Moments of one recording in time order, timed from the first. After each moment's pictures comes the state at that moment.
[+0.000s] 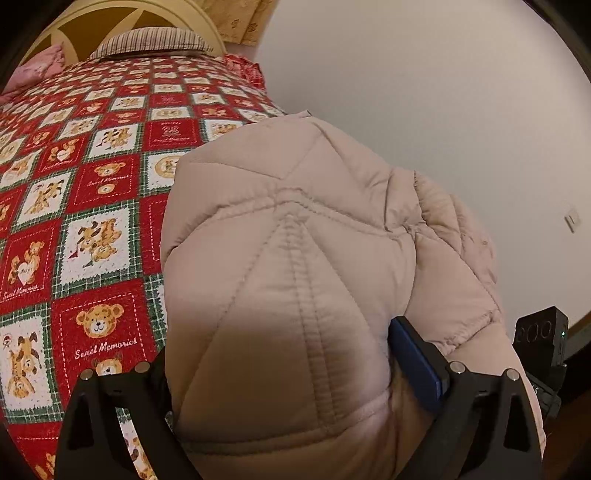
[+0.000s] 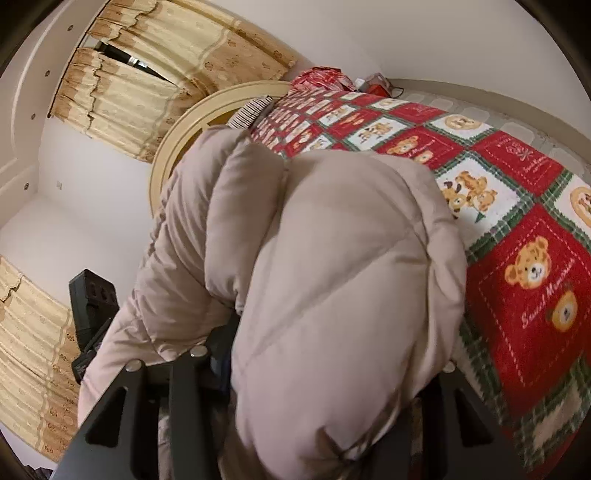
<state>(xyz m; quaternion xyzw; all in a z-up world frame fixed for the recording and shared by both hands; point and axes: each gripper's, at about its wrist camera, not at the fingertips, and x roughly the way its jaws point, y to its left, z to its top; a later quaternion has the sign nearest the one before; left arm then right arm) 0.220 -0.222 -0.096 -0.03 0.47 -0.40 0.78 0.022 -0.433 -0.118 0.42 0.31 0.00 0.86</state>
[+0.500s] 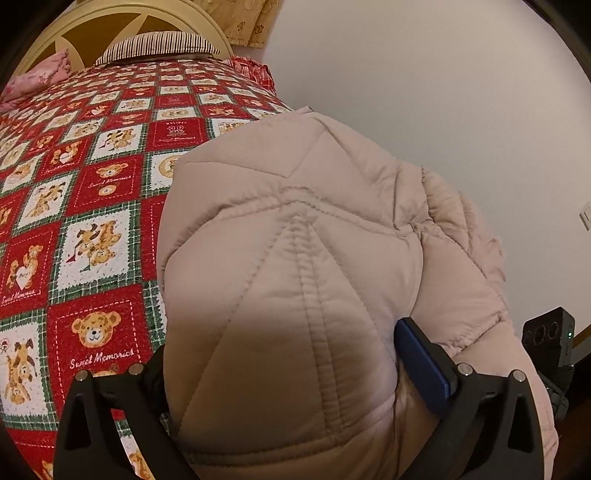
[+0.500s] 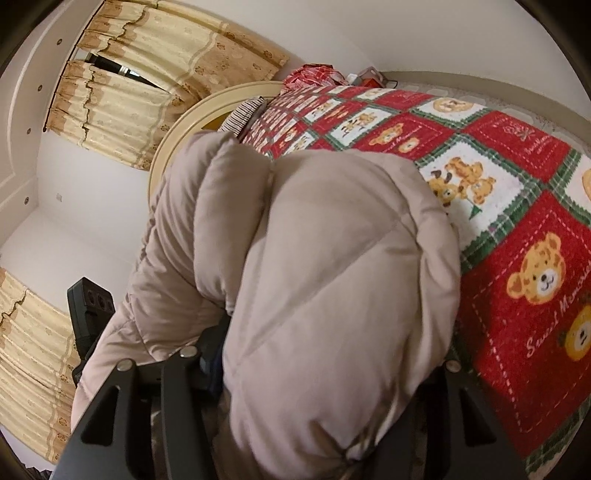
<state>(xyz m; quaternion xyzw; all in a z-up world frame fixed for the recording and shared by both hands) 0.218 -0.233 -0.106 -0.02 0.46 -0.38 0.80 0.018 -0.445 -0.138 0.44 0.30 0.00 0.85</state>
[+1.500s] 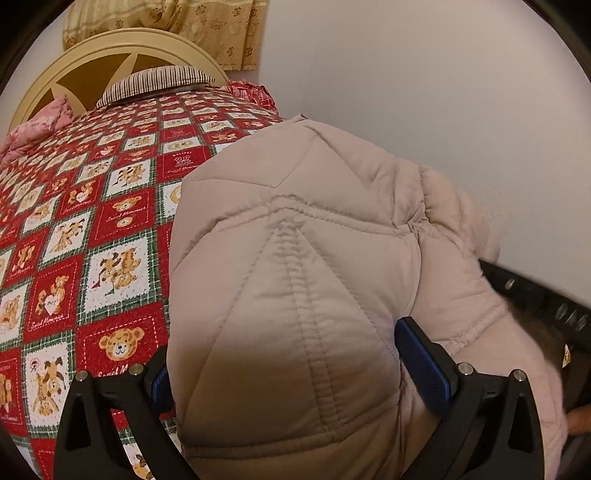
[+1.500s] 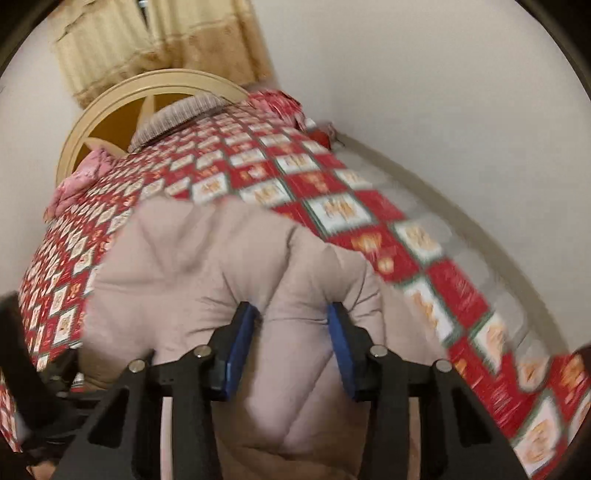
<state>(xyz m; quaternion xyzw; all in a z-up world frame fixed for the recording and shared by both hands) 0.201 -0.239 -0.102 0.05 0.41 -0.36 0.84 0.071 -0.396 -0.061 0.19 0.37 -0.21 0.88</state>
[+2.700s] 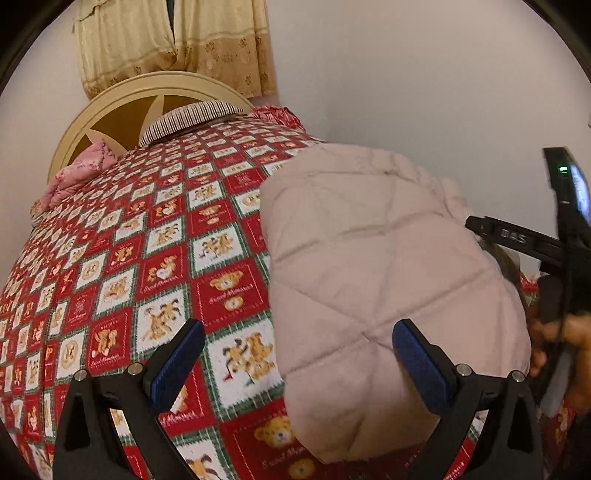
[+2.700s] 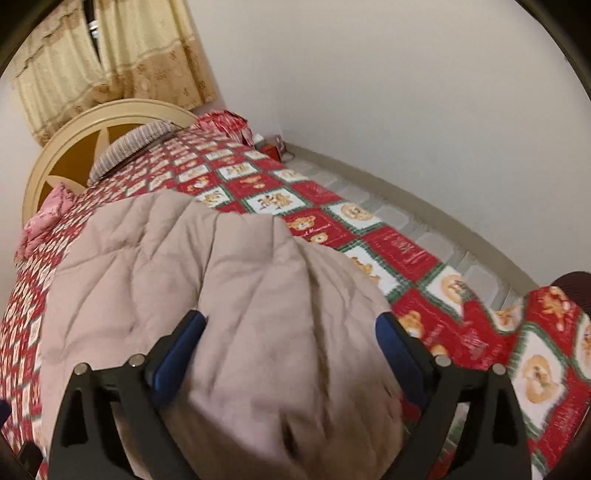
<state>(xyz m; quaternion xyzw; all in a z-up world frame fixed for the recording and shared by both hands) 0.102 -0.151 -0.055 0.13 0.35 -0.30 0.88 0.010 -0.387 -0.058 0.21 0.34 -0.30 0.87</state>
